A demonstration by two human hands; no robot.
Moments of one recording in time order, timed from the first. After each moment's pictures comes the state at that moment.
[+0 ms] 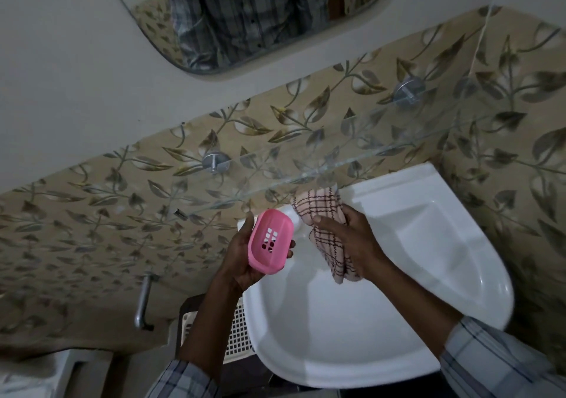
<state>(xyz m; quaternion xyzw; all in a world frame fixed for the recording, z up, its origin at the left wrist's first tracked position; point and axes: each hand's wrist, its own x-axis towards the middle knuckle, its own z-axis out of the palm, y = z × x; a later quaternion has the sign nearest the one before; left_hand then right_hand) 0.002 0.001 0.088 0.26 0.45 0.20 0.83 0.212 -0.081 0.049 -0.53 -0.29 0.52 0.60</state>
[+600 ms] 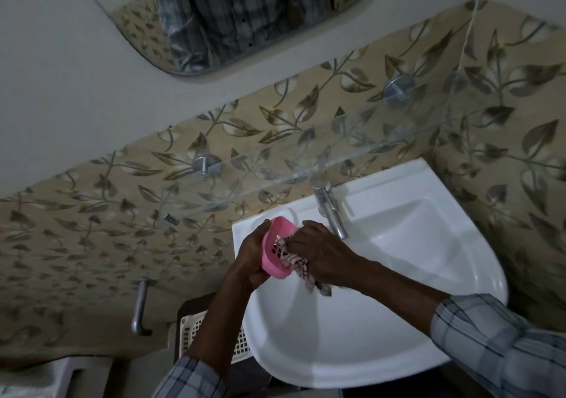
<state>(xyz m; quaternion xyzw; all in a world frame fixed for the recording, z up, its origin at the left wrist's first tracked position) 0.030 0.002 0.066 0.30 0.52 0.21 0.78 0.195 -0.075 0.028 -0.46 -0.80 0.08 0.36</state>
